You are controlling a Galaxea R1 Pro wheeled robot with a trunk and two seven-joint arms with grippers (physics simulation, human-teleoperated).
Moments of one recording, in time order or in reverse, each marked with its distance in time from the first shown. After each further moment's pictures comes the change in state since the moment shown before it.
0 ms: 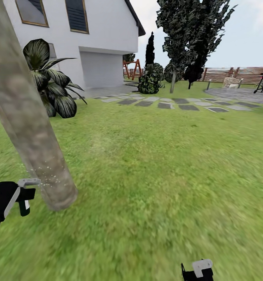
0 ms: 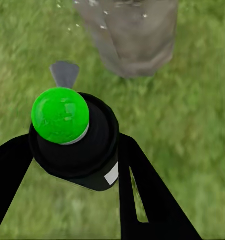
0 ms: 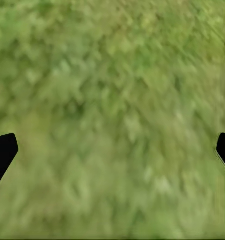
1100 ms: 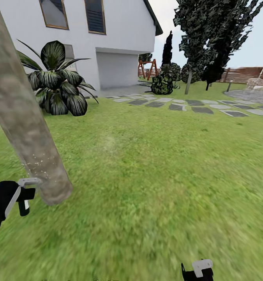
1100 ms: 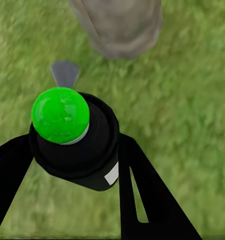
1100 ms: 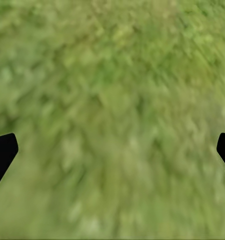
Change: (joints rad) left arm -0.004 -0.007 0.008 0.000 -0.009 0.007 0.016; right arm 0.000 0.000 0.000 -0.001 0.000 0.000 0.000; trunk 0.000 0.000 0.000
